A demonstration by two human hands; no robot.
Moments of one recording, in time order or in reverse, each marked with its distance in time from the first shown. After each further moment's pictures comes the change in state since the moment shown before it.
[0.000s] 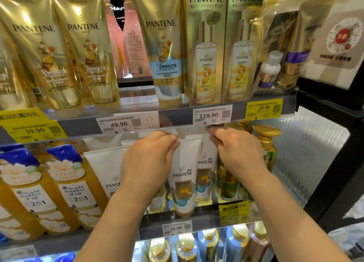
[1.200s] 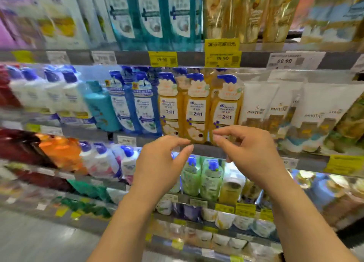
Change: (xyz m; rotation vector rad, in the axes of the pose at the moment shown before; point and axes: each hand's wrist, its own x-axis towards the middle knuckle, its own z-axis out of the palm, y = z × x) left_hand -0.242 -0.156 -0.209 -0.149 -0.050 -0.451; right_hand -0.127 -0.314 -0.014 0.766 -0.247 0.038
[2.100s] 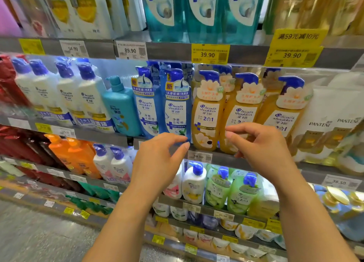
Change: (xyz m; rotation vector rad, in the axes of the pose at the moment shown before) left_hand 0.057 -0.118 -0.040 0.013 0.002 -0.083; right_hand 0.067 -0.019 0.099 0.194 -0.077 0.168
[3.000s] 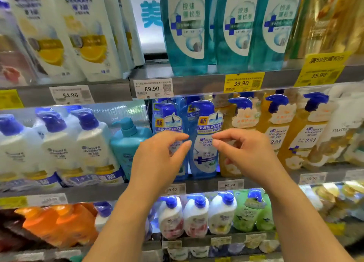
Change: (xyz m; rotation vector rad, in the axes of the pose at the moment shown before) left_hand 0.128 -0.088 -0.060 -0.133 -0.053 0.327; right_hand 0.059 -0.062 0.117 -0.110 0.187 0.016
